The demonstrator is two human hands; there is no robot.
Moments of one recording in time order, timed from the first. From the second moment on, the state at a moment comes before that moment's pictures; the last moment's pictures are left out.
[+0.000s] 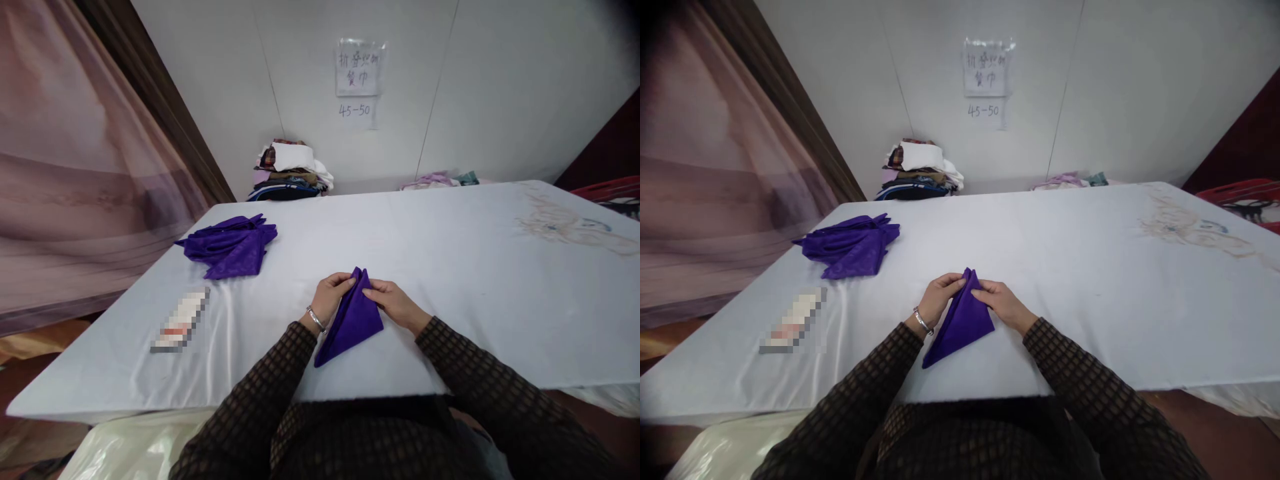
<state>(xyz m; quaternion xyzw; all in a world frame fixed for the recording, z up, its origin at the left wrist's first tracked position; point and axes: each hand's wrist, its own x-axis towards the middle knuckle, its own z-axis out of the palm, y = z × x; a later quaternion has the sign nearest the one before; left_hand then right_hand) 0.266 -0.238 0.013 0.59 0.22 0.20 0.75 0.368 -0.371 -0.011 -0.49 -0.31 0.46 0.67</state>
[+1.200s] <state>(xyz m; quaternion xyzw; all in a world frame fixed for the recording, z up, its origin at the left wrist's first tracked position) 0.271 -0.228 0.000 0.46 0.21 0.18 0.84 0.369 -0.373 -0.014 -0.54 -0.39 0.34 0.66</state>
